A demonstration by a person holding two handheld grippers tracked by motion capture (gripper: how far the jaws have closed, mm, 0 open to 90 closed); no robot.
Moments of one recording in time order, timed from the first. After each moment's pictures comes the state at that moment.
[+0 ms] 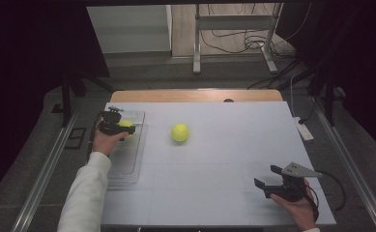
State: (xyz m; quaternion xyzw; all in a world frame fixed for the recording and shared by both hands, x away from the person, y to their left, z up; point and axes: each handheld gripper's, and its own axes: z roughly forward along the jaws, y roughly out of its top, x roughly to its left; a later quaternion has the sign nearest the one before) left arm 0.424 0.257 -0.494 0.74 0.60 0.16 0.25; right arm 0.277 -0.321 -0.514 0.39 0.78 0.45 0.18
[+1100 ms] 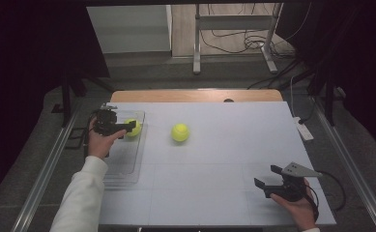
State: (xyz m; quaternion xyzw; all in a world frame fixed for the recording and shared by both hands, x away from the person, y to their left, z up) left arm 0.396 0.257 -0.463 0.72 0.57 0.18 0.36; right arm 0.278 -0.322 -0.514 0.39 0.78 0.45 0.18
